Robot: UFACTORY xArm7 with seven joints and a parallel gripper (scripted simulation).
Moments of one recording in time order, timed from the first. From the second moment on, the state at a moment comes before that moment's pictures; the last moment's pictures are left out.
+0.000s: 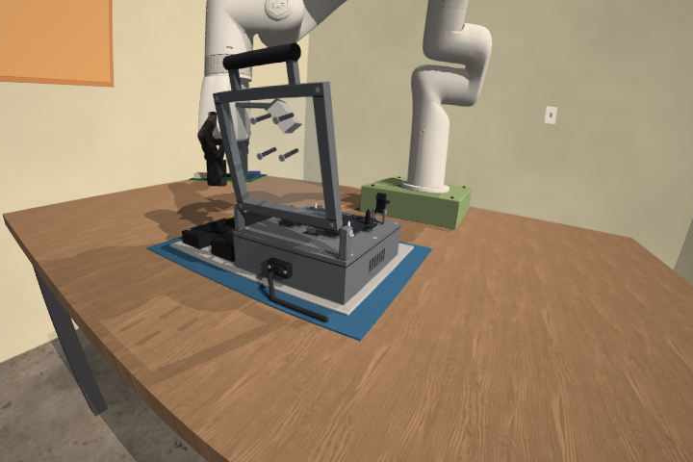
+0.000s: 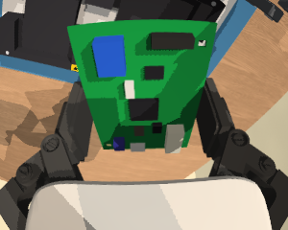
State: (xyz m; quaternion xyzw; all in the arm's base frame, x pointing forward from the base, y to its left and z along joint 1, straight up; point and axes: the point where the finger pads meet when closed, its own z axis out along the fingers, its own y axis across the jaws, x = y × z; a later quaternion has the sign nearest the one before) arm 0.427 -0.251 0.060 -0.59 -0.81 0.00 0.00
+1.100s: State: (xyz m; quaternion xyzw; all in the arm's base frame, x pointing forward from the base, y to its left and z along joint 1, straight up) arm 0.427 -0.251 0.060 -0.33 -0.95 0.00 0.00
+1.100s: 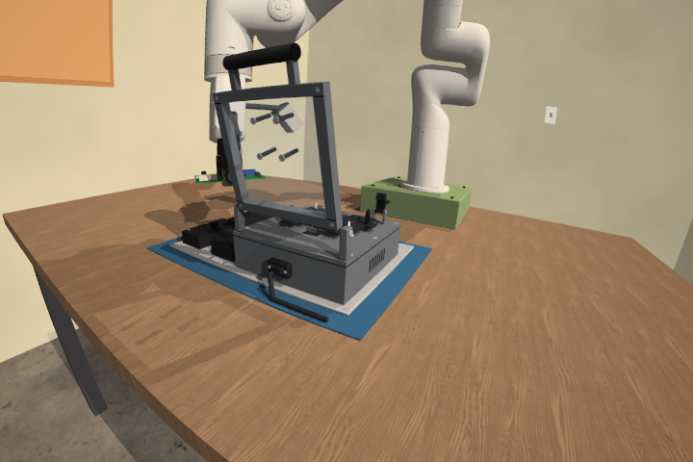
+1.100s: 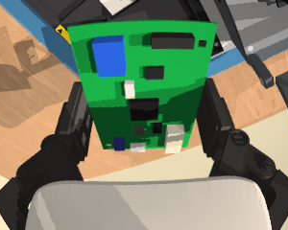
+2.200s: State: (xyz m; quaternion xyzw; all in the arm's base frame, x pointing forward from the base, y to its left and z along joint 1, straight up) arm 0.427 -0.251 0.060 0.04 -1.00 0.00 0.00
